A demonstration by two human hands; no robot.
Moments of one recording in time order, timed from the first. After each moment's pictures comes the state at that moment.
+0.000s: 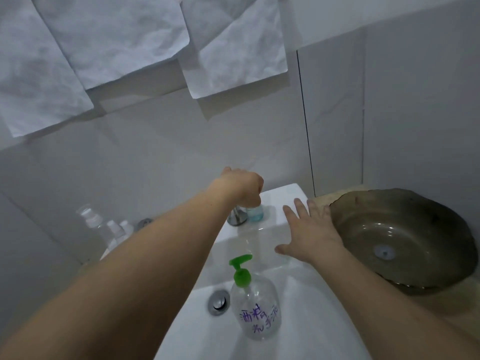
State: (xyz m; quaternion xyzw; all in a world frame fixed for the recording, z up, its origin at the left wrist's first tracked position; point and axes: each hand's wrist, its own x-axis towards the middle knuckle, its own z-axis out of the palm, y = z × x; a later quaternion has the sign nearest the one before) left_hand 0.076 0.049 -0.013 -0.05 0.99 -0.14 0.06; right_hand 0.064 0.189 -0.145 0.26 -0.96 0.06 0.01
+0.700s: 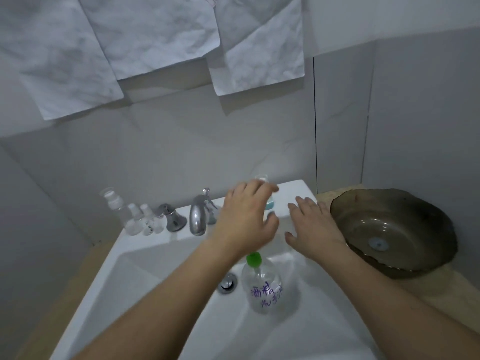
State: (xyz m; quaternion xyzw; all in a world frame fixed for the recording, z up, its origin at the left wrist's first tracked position) left_hand 0.196 0.057 -0.047 0.05 0.97 0.06 -0.23; right_hand 0.098 0.191 -0.138 0.29 -0.95 0.07 0.09
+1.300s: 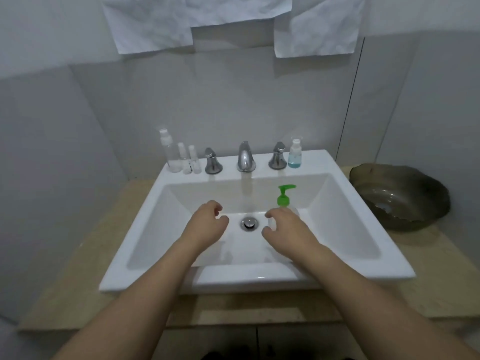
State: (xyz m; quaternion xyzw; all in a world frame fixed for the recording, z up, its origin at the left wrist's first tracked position) left_hand 0.361 -0.043 -0.126 -0.27 0.91 0.31 -0.10; right_hand 0.281 0.142 -0.130 0.30 -0.91 0.28 -0.08
